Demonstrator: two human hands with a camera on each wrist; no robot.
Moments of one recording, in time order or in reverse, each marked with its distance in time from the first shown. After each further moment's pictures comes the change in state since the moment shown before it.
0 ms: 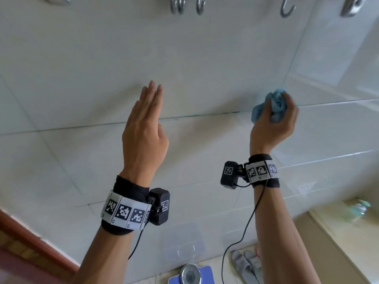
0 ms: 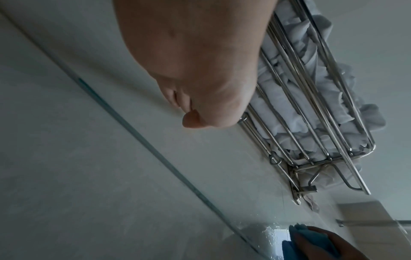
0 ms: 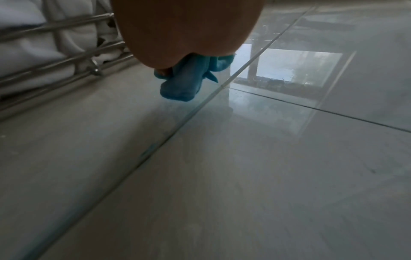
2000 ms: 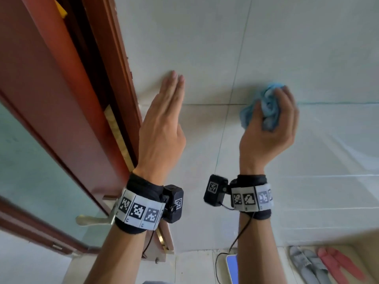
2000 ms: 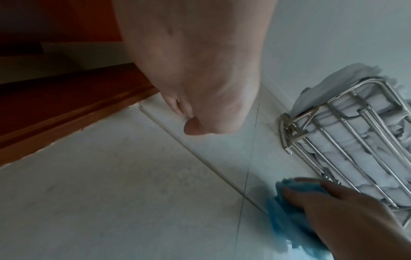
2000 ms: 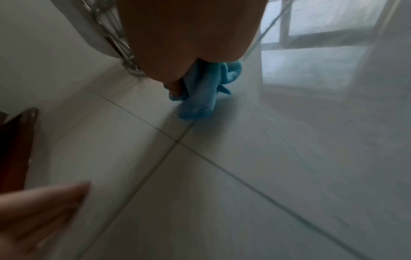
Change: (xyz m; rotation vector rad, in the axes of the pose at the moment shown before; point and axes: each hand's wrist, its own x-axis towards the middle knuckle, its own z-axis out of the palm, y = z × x) left_hand -0.062 -0.283 -0.227 0.095 -0.072 -0.031; right_hand -0.352 -0.272 0.134 0.140 -0.222 0.051
